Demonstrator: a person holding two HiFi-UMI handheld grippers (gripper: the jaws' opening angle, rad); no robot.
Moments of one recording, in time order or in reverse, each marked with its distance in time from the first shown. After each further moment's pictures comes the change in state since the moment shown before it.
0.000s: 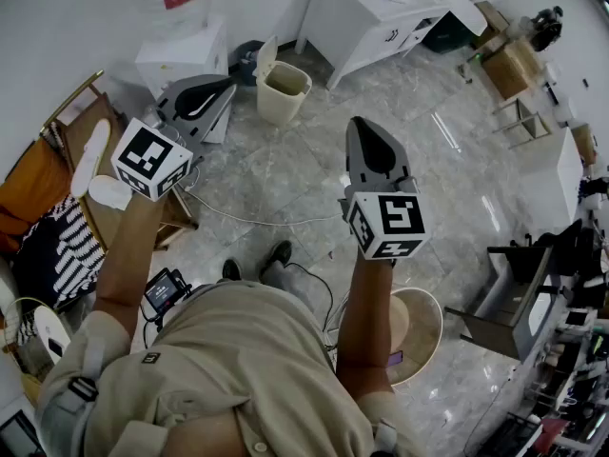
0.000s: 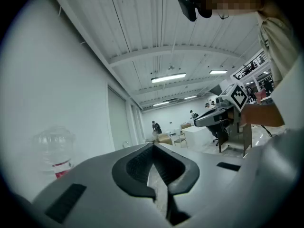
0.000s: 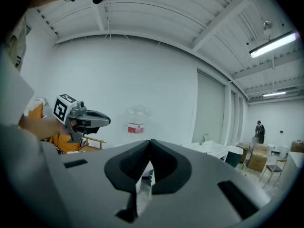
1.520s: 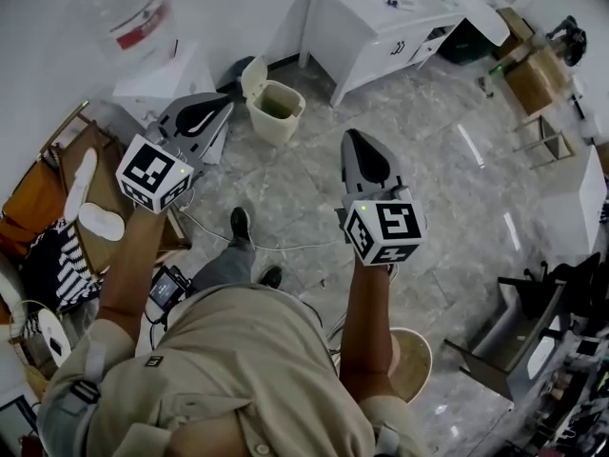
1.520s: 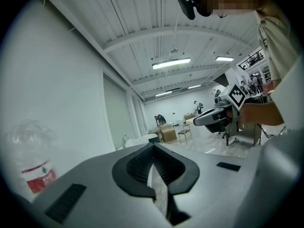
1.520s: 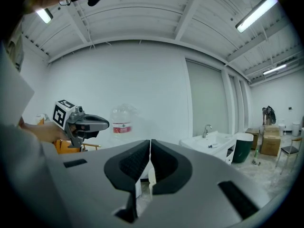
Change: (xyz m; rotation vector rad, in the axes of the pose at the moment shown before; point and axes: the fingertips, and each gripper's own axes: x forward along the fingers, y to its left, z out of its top) left arm 0.208 -0.004 -0.027 0.019 0.115 0.035; right arm 0.083 -0.200 -0.061 0.155 -0.008 0.082
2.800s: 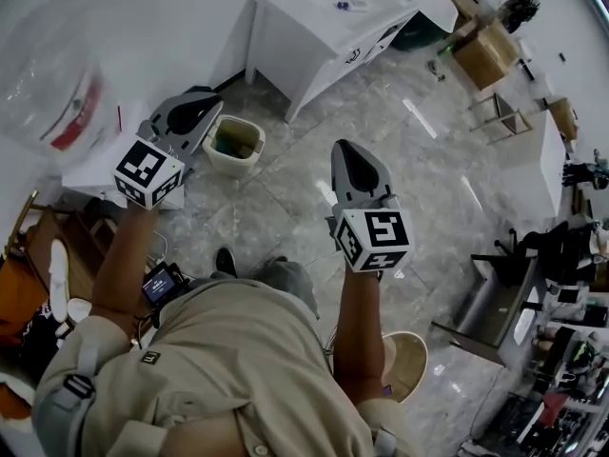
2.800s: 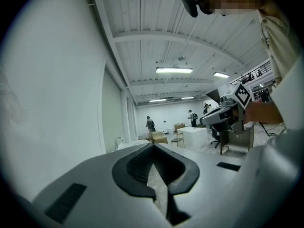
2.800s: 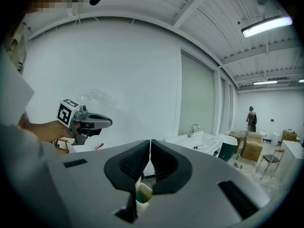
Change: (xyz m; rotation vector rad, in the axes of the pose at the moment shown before) left arm 0.174 0.191 -0.056 -0.094 -0.086 -0.170; right arm 0.191 -0.079 0.022 -0.051 0.097 -0.209
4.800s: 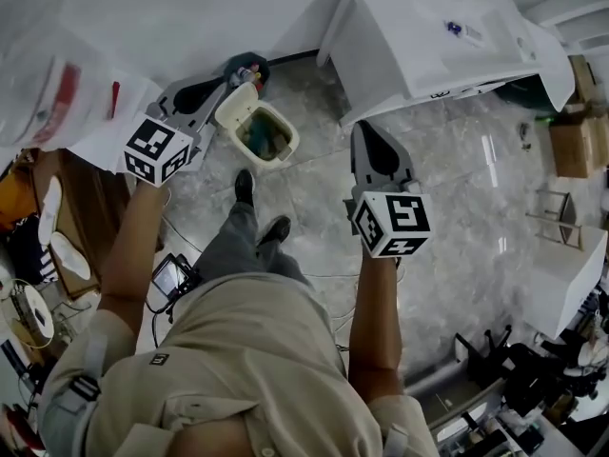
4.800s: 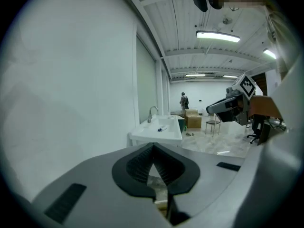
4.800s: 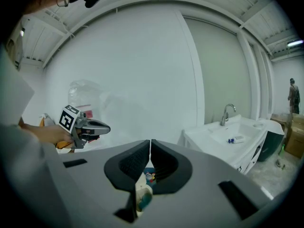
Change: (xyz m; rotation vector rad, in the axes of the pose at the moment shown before) left arm 0.150 0.172 -0.165 -0.185 0.330 0.415; right arm 0.316 -0.133 -0.065 0.061 0.133 0.428
